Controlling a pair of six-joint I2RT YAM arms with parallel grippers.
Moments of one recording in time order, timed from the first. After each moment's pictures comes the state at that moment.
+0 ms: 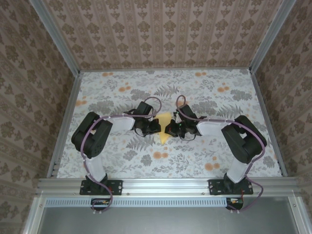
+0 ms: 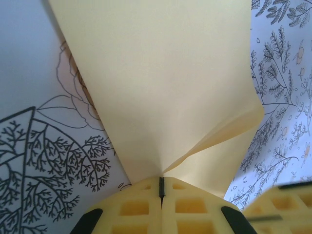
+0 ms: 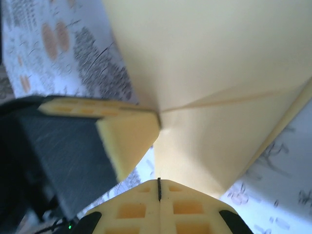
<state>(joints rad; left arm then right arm) -0.65 1.83 0.96 -0.18 0.44 -0.70 0.56 1.72 0.84 -0.03 -0.49 0.93</state>
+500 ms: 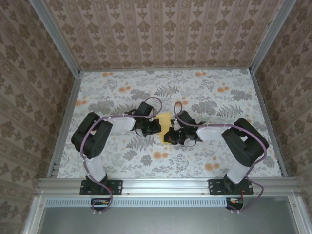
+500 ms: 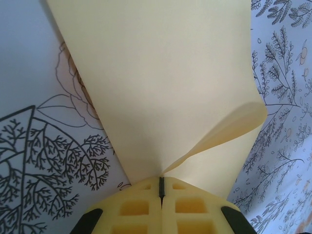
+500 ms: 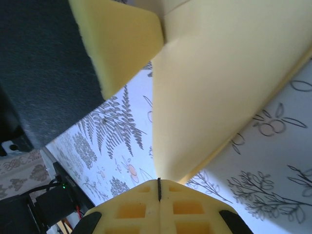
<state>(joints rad) -0.66 1.83 0.96 -0.19 0.41 -0.70 0.63 1.70 0.77 -0.01 -0.55 0.93</state>
